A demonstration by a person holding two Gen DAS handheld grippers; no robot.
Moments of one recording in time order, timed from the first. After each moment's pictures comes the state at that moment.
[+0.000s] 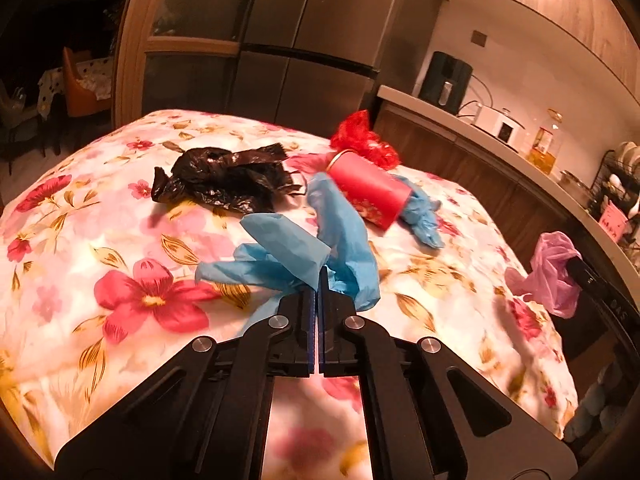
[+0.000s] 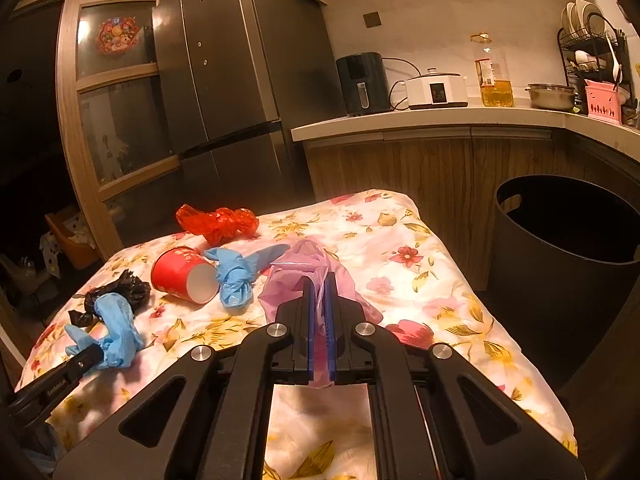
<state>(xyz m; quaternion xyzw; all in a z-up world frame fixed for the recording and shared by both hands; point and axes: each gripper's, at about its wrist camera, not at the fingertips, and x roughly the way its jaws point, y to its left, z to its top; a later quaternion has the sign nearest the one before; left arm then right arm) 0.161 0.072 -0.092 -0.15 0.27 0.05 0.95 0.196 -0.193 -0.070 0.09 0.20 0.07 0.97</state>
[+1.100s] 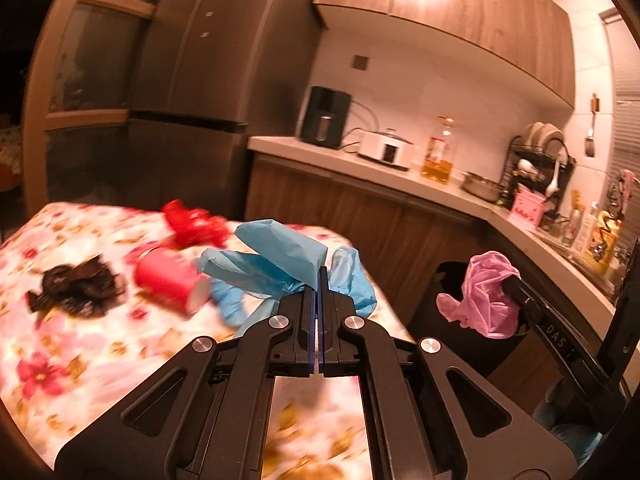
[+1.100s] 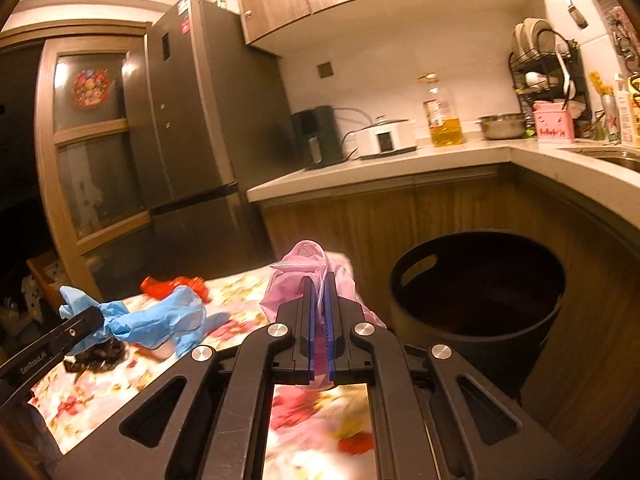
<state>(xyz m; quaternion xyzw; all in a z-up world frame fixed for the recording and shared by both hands) 0.180 -0.072 0.002 -0.09 0.18 -0.12 0.97 0.165 -0.291 -0.017 0.12 0.12 0.00 0.99</state>
